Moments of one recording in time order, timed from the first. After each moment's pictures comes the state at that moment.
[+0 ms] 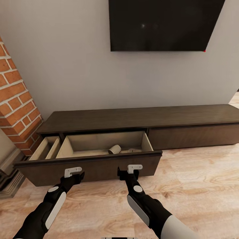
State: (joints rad) left arm -0.39 0.13 -0.10 -1.11 0.34 0.33 0.11; right arm -0.60 0.09 0.74 -0.84 -0.55 -0.03 -0.45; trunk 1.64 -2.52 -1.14
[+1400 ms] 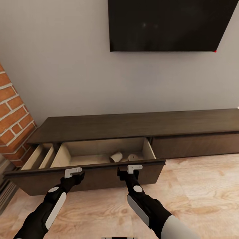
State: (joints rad) left arm -0.39 0.13 -0.10 -1.11 0.34 0.33 0.11; right arm -0.60 0.09 0.74 -0.84 -0.55 -0.03 -0.45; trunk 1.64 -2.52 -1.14
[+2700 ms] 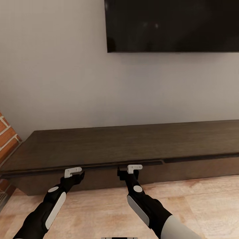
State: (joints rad) left arm -0.39 0.13 -0.10 -1.11 0.34 0.33 0.10; right arm -0.60 0.09 0.74 -0.84 -0.55 -0.03 -0.45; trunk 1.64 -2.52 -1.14
